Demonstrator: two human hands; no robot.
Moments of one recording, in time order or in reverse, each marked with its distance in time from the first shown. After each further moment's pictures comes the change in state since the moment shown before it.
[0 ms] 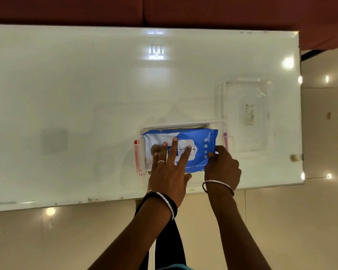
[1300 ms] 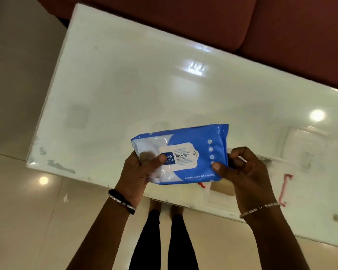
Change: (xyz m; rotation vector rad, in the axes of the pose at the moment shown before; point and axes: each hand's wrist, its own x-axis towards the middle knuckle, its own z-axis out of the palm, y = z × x) left_hand -0.077 -0.202 -0.050 -1.886 0.392 -0.279; right_hand -0.077 -0.126 -0.017 0.911 -0.683 -0.290
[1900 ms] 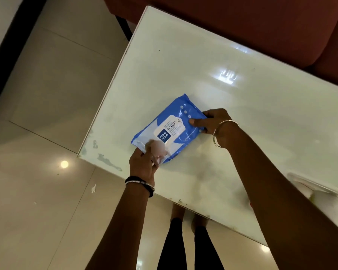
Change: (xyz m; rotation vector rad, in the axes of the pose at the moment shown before) left_hand 0.037 0.013 -0.118 -0.237 0.561 -0.082; right_hand 0.178 0.038 0.201 -0.614 -0.262 0.236
